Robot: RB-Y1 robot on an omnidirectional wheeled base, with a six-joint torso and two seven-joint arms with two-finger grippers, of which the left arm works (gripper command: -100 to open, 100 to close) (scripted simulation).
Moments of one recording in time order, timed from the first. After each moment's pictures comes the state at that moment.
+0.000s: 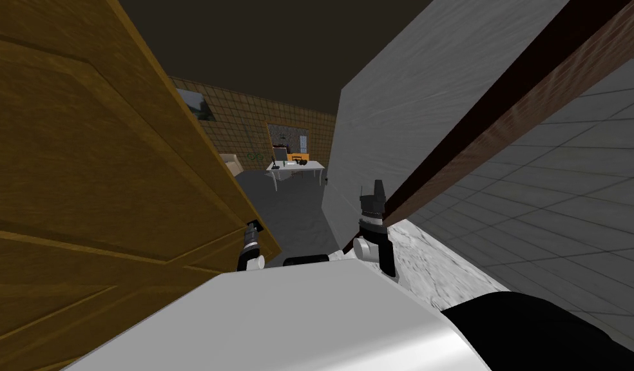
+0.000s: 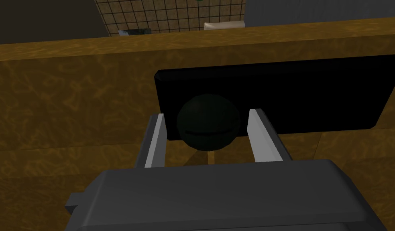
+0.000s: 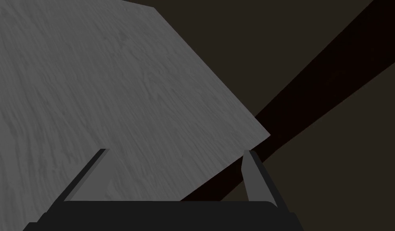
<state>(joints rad) 0.02 0.04 0.33 -0.81 0.23 -0.80 -0.14</state>
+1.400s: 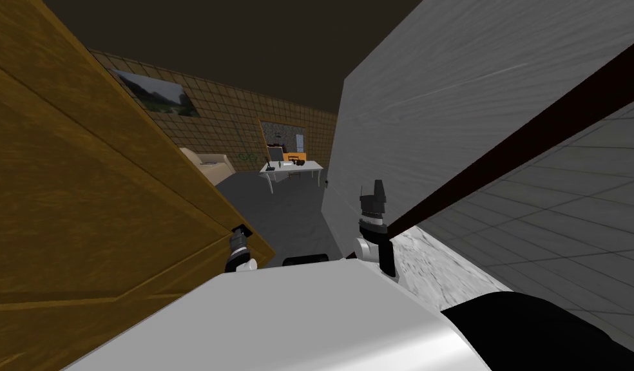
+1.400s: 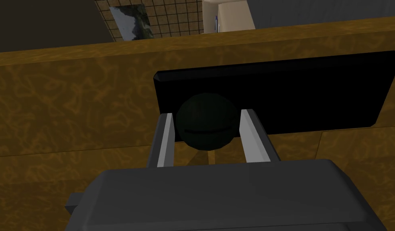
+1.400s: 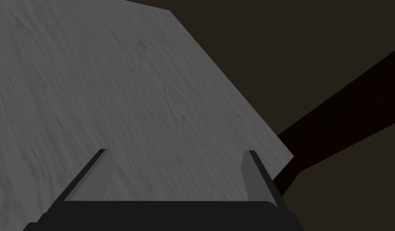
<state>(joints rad) 0.05 0.06 0.41 -0.83 0.32 -0.79 -0.19</state>
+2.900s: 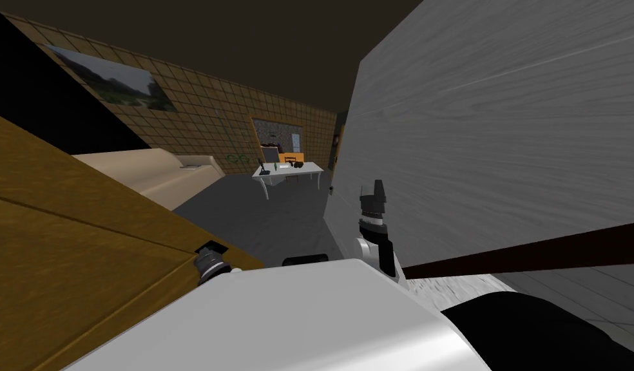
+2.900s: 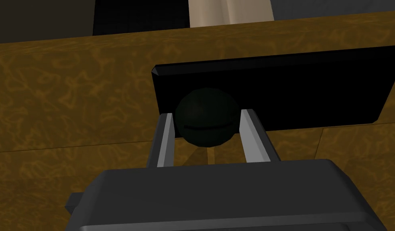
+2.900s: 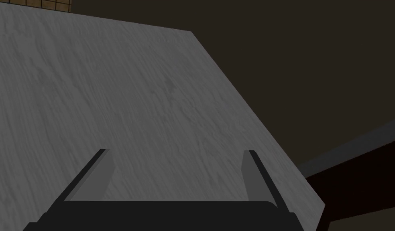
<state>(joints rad) 0.11 0.07 0.58 -0.86 0.51 -0.79 -0.28</state>
